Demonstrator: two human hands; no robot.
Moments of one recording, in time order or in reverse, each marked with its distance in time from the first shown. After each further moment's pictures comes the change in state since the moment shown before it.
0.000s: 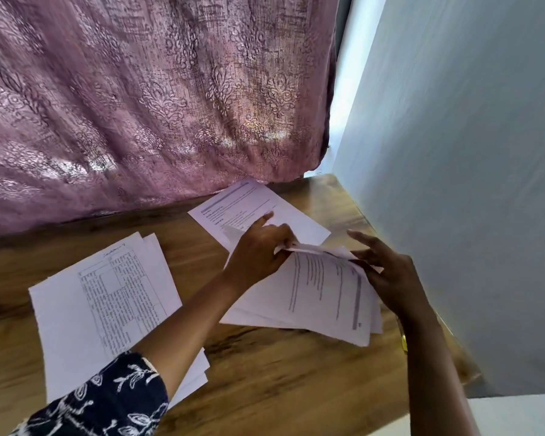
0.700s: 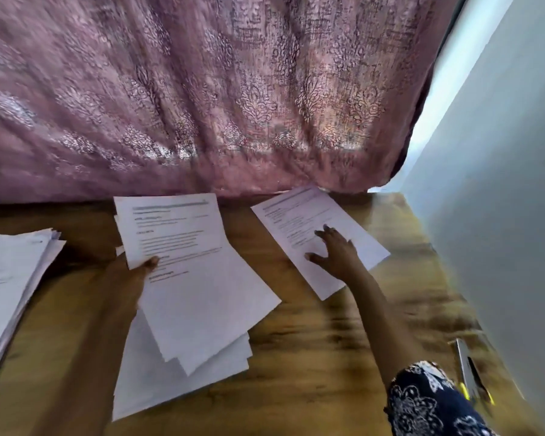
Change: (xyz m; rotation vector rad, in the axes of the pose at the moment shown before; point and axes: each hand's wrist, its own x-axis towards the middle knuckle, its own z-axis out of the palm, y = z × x) left_hand -0.178 -0.046 -0.183 -0.280 0.733 -1.305; right_hand 0.110 -0.017 0.164 -0.368 -0.495 0.128
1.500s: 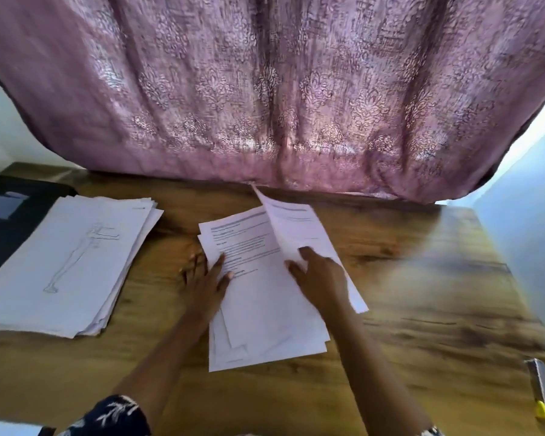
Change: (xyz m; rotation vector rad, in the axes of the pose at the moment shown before) left_hand -0.007 -0.091 -0.069 1.061 -0.158 0.232; right_hand -0.095 -0.213 0.042 -0.007 0.071 -0.096
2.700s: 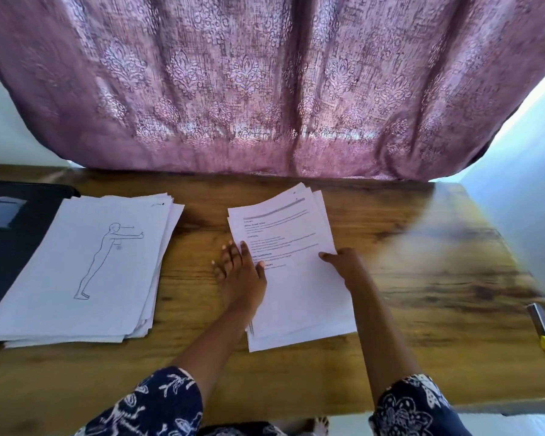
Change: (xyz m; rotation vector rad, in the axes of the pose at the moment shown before) left_hand 0.002 -0.008 -0.003 0.053 -0.028 0.056; right_hand 0.021 0.007 0.068 0.629 -0.023 0.616
